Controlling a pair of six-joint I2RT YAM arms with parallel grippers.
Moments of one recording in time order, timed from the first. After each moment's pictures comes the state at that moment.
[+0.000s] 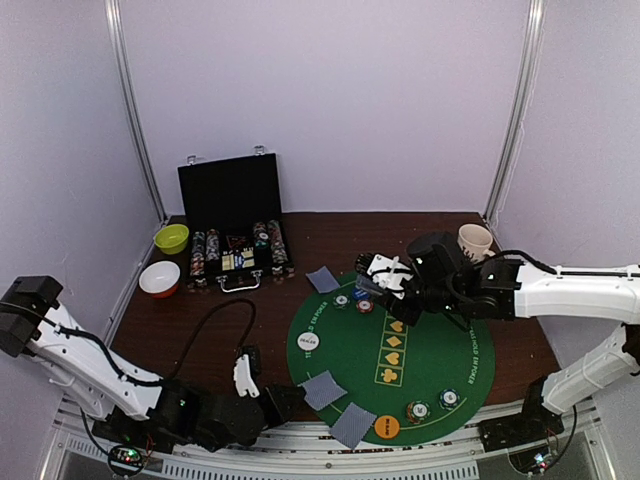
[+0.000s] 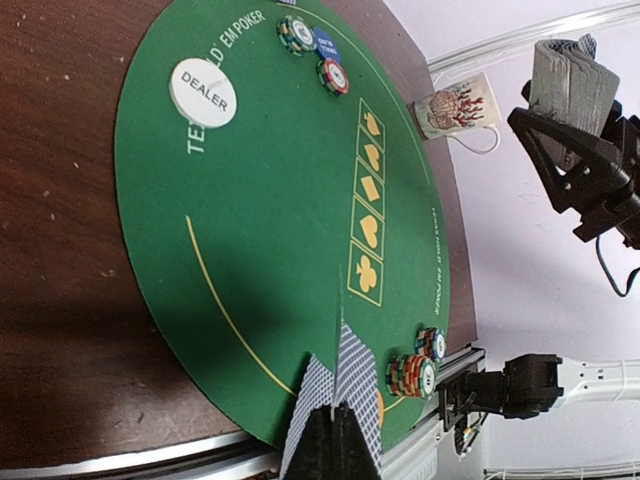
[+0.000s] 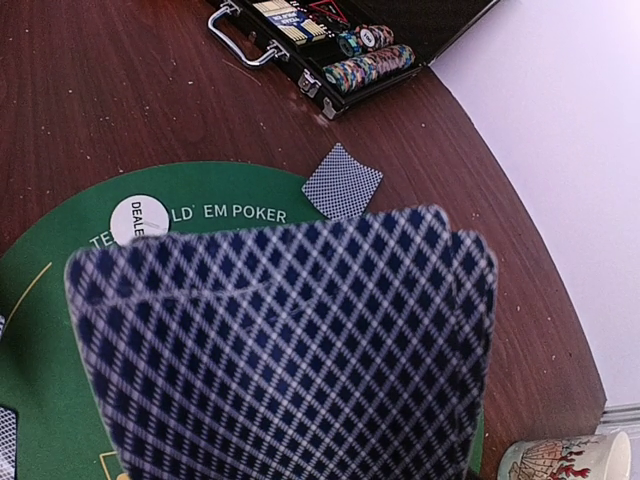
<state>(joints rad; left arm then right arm) -1.67 1.43 0.50 0.32 -0.73 -1.56 0.95 1.32 0.91 -0.27 0.27 -0.35</state>
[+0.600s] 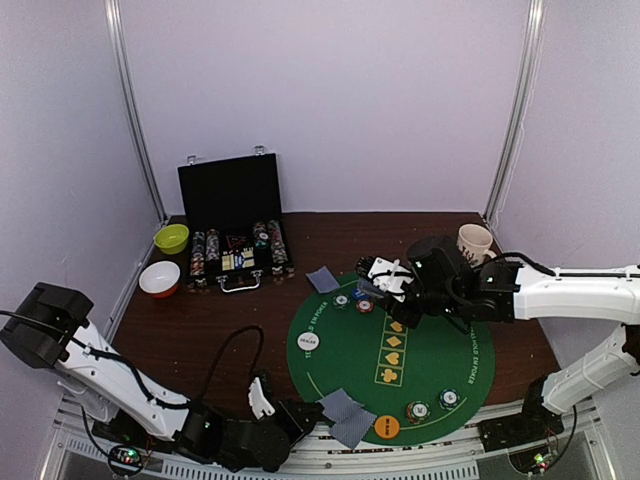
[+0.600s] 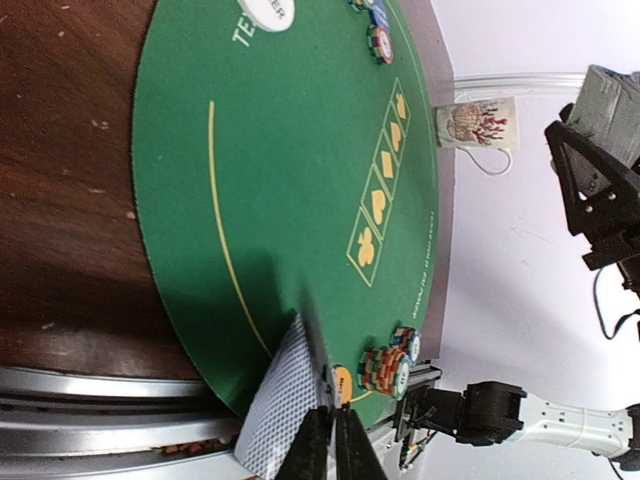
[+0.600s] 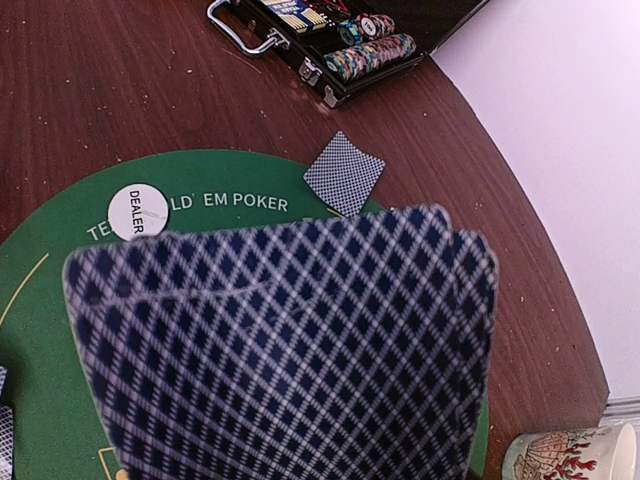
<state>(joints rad) -1.75 1.63 0.61 0.39 -0.80 -1.91 0.96 1.32 0.90 -0.27 0.28 -0.33</state>
